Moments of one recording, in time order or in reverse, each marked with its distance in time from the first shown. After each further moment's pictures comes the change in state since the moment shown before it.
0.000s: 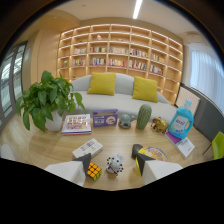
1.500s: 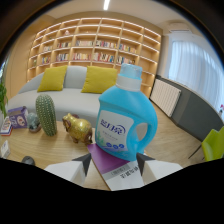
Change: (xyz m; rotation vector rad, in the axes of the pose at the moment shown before) arm 0.447 0.026 0.210 -0.024 0.230 0.051
